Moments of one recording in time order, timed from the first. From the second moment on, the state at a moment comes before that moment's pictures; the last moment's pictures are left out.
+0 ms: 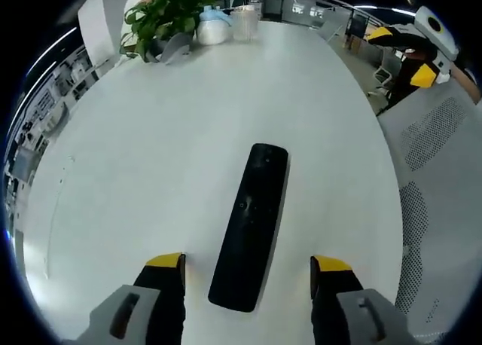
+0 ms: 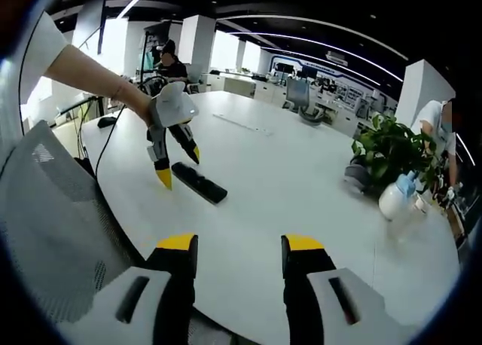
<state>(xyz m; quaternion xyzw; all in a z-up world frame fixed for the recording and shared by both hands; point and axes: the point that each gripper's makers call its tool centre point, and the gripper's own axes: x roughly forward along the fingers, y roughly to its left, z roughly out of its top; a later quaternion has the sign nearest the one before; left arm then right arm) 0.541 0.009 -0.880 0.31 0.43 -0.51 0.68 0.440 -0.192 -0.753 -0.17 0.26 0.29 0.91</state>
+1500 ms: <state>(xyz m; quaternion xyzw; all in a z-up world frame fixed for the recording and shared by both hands) 0.531 0.011 -0.877 0.32 0.41 -0.52 0.68 0.436 -0.187 -0.758 -0.18 0.27 0.30 0.90</state>
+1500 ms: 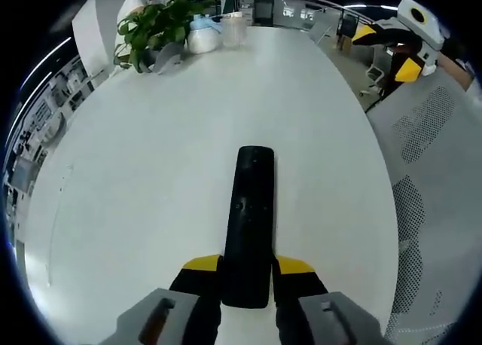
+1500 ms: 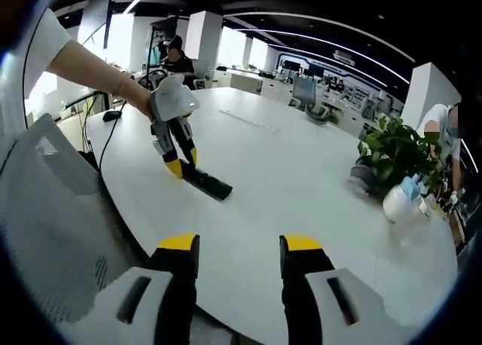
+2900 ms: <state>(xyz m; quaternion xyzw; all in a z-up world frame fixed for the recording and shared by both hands) 0.506 0.007 -0.877 0.35 0.38 -0.57 0.64 0.435 -0.187 -0.761 -0.19 0.27 0.30 0.89</state>
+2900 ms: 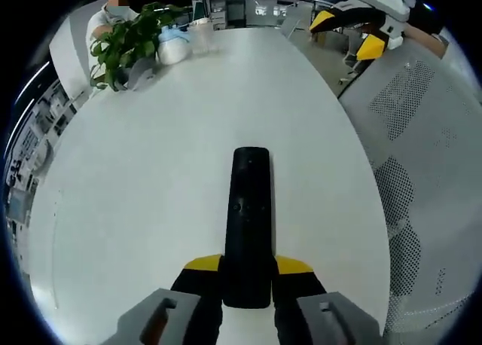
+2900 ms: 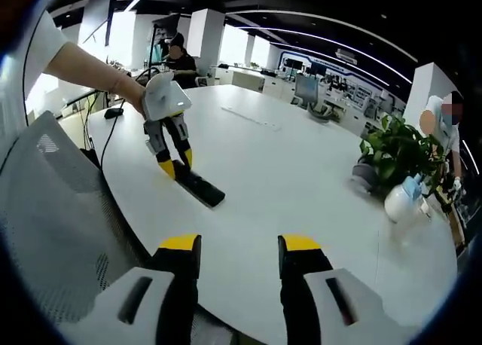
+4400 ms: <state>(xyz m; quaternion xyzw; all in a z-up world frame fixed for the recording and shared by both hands) 0.462 -0.010 -0.878 0.34 0.38 -0.58 0.63 0.433 -0.182 -0.765 -0.20 0.28 0.32 0.88</state>
